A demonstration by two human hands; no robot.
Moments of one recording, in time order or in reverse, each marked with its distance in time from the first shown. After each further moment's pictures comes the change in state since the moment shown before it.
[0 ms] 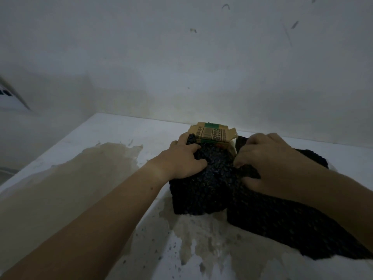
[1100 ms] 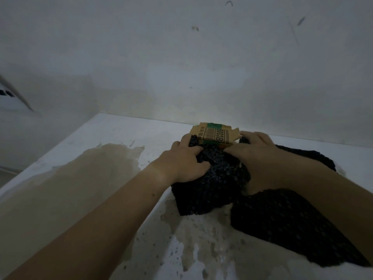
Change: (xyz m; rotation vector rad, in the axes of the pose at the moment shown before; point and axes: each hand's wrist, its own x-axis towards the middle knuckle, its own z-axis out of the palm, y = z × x) left_hand -0.003 0.005 -0.001 0.110 0.011 -0.003; right_hand 0.035 0.010 0.020 0.075 -0.279 0.066
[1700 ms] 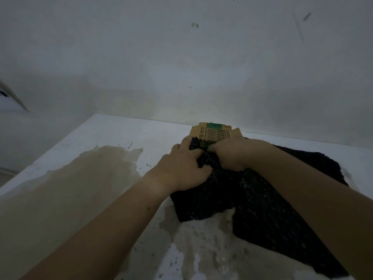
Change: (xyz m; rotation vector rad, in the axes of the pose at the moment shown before) left_hand 0.002 -0.002 0.006 -0.051 0.103 0.042; right_hand 0.083 -0.023 -0.012 -0.024 -0.309 0.087
